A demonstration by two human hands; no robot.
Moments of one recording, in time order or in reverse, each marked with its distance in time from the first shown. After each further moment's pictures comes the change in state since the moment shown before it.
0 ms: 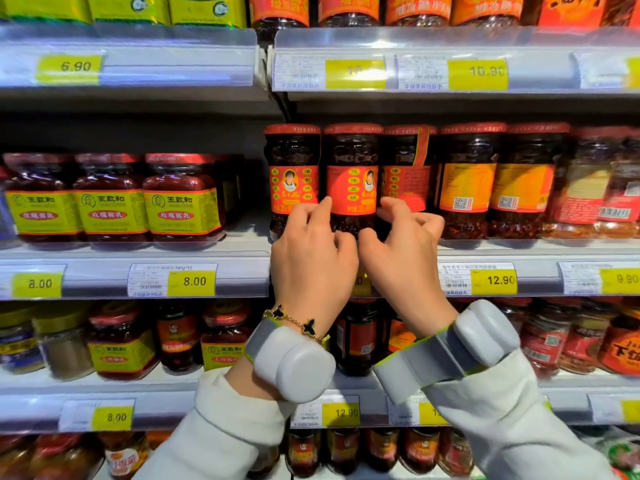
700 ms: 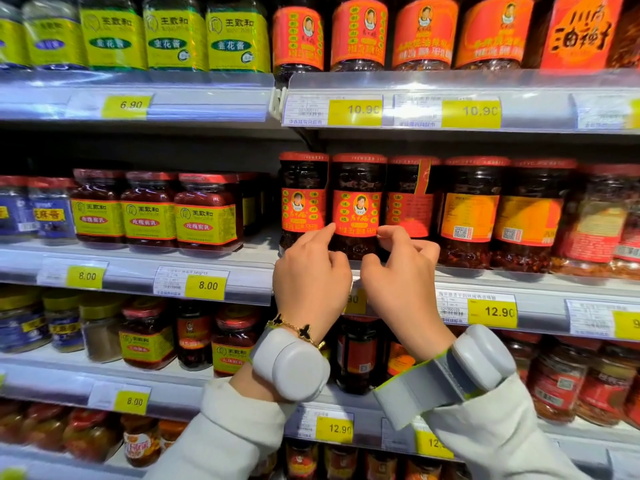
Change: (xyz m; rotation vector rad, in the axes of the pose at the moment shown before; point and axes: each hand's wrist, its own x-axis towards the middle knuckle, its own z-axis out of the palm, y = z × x) left_hand 0.002 0.009 -0.001 0.010 -0.002 -0.110; right_hand 0.001 0.006 -0.005 0.088 -0.077 -0.046
